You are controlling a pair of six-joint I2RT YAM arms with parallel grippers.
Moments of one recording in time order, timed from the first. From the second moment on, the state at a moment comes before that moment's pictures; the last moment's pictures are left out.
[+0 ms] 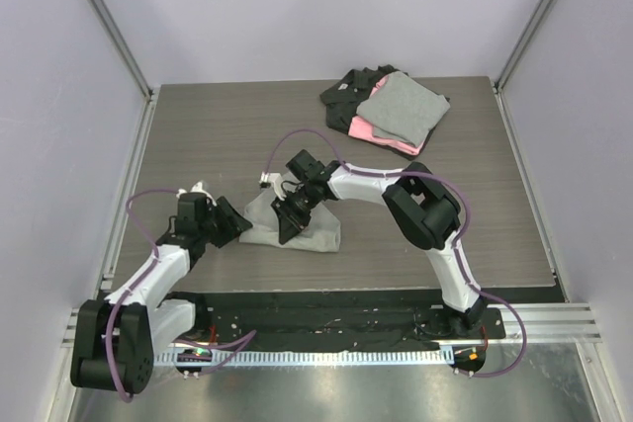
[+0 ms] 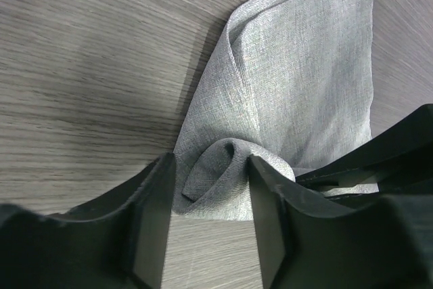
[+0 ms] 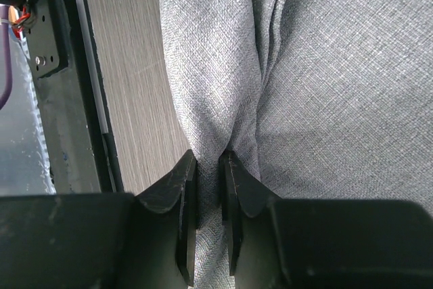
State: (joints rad) left arm -0.10 1.01 0.34 -0.12 0.23 -0.71; right arm 0.84 2.17 1.49 -0.40 -0.78 -0.12
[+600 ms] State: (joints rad) left arm -0.10 1.15 0.40 -0.12 0.22 -0.70; right arm 0.84 2.16 1.50 -0.43 -0.73 -0.09
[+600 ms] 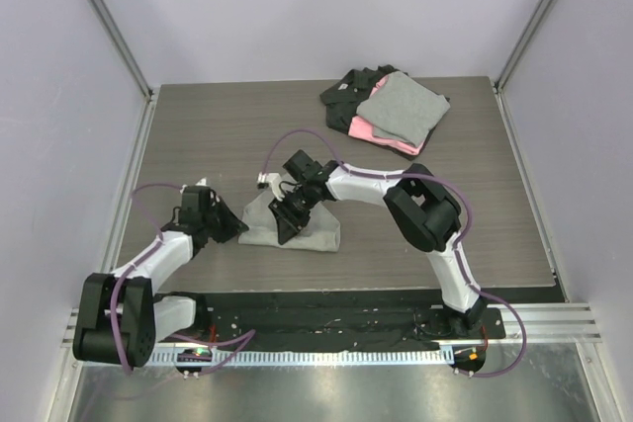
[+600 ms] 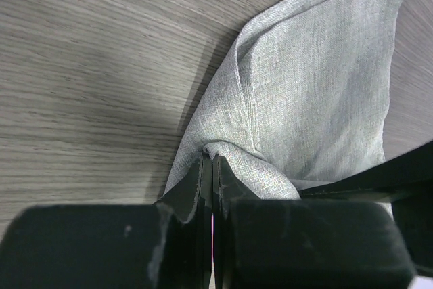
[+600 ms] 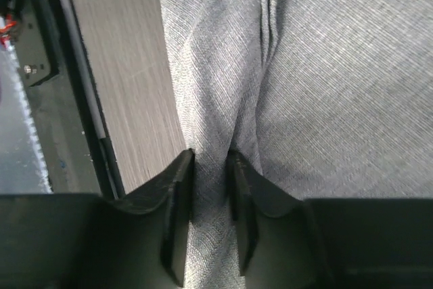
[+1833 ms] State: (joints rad) left arm -0.10 1.32 0.56 -0.29 0.24 -0.67; right arm 1.20 1.96 1.31 -0.28 0.23 -0.35
